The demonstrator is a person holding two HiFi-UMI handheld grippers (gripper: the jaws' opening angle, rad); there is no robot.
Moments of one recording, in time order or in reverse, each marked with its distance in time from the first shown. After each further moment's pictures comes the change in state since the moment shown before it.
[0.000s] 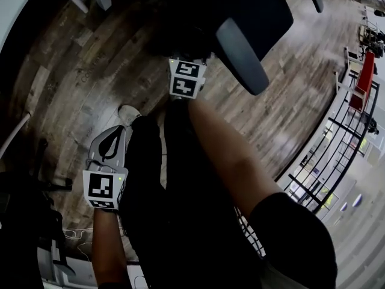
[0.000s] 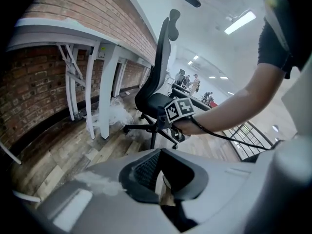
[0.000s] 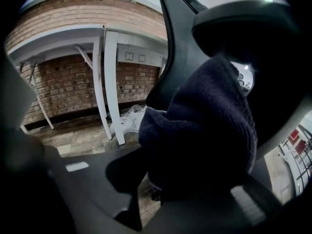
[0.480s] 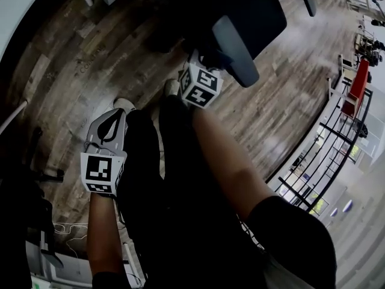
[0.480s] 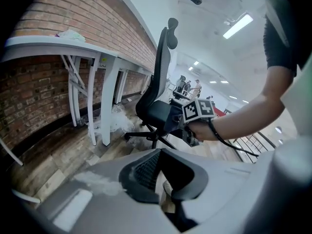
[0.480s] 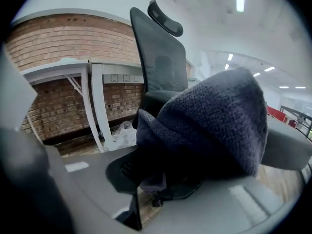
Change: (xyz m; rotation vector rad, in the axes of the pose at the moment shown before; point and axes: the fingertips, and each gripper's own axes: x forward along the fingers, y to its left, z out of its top) left arm -0.010 -0.010 0.027 -0.002 -0.075 0.026; right arm -0.077 -0.046 0.031 0.168 -0.121 -0.101
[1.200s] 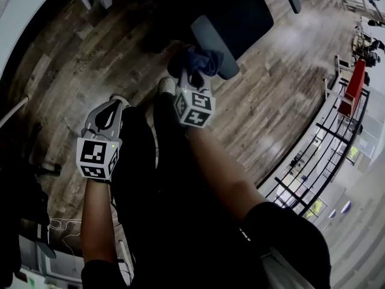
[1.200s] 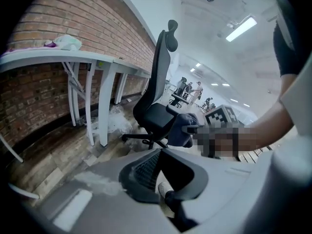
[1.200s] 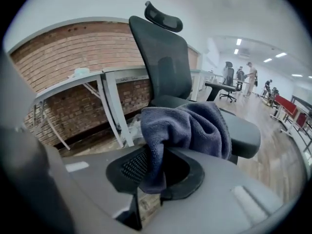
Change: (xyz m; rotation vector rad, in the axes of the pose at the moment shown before) left arm -0.007 -0.032 0.036 -0.026 -0.012 0.005; right arm -0.088 -0.009 -0.010 0.019 0.119 0.156
